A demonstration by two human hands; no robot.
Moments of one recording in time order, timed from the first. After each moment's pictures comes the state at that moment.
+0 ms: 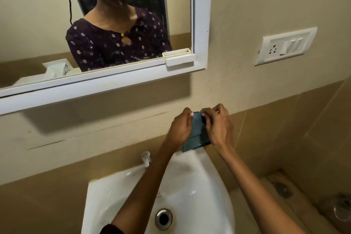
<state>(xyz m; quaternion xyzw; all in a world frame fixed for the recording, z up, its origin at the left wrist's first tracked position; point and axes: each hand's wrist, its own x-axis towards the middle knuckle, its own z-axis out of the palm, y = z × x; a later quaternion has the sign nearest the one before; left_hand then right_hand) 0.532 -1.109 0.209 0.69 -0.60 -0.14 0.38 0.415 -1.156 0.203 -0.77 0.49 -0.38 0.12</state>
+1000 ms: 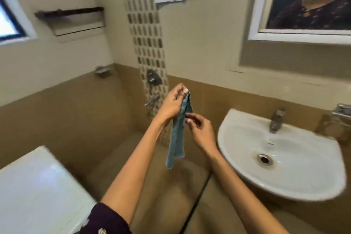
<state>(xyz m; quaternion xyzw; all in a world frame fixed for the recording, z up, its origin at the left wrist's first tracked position) 0.473 -0.540 0.292 0.80 -0.26 0.03 0.54 0.413 -0.634 0.218 -0.74 0.06 -0.17 0.64</state>
